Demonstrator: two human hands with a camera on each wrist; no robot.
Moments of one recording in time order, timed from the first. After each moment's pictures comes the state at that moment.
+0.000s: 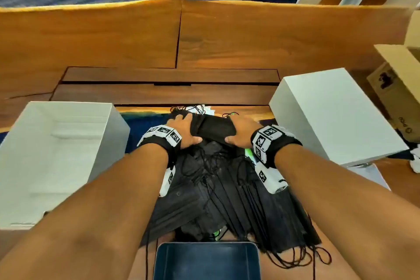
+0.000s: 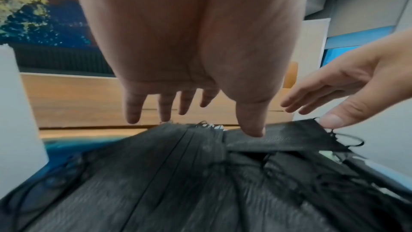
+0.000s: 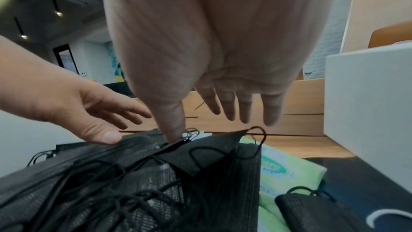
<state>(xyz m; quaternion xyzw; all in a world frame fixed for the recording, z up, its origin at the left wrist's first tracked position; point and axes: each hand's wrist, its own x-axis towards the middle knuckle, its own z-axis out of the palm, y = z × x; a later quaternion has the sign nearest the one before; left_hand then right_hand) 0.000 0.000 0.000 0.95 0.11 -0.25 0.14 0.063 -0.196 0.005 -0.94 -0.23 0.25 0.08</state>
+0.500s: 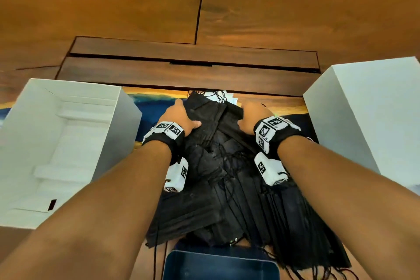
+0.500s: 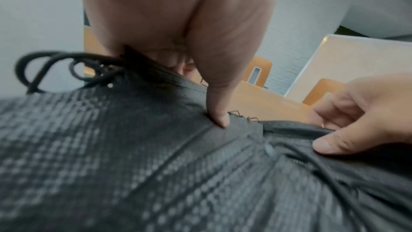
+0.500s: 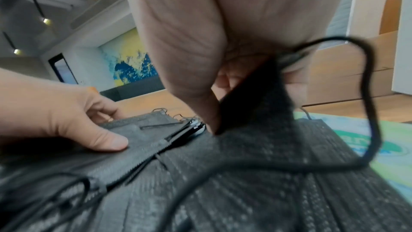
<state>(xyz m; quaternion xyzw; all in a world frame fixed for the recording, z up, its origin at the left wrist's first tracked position) 0.015 0.047 -0.045 0.90 0.31 -0.18 0.26 0.097 -0.143 -0.030 -0.95 -0.20 0.22 0.05</state>
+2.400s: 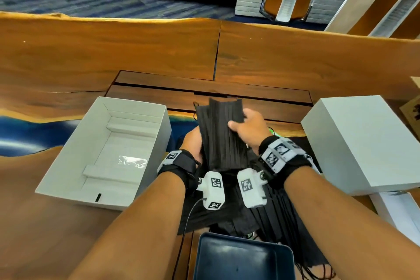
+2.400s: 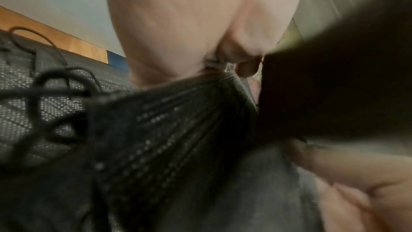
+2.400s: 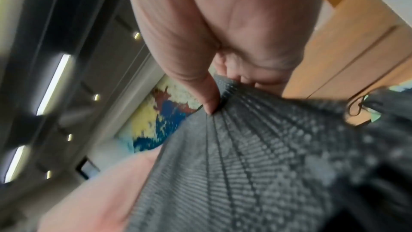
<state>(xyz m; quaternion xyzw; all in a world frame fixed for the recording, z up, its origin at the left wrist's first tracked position) -0.074 0.034 0.022 0.42 0.35 -0.03 0.84 -0.009 -0.095 0.077 -0.81 -0.06 0.22 0.54</state>
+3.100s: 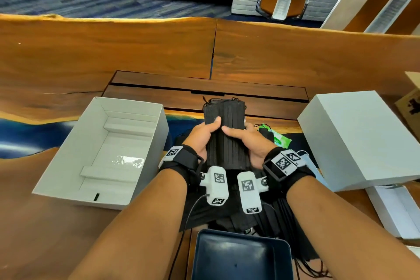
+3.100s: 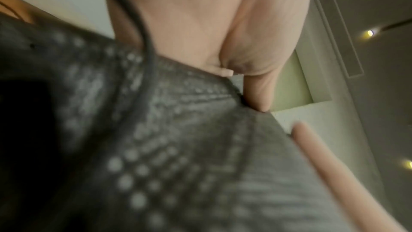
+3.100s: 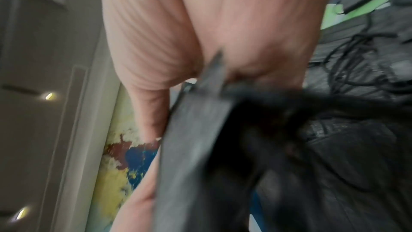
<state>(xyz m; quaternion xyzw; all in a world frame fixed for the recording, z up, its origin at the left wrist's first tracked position) -0.063 0.024 0.025 0.44 0.28 -0.10 0.85 -0.027 -0.117 0.056 -0.61 0.08 0.39 0.68</state>
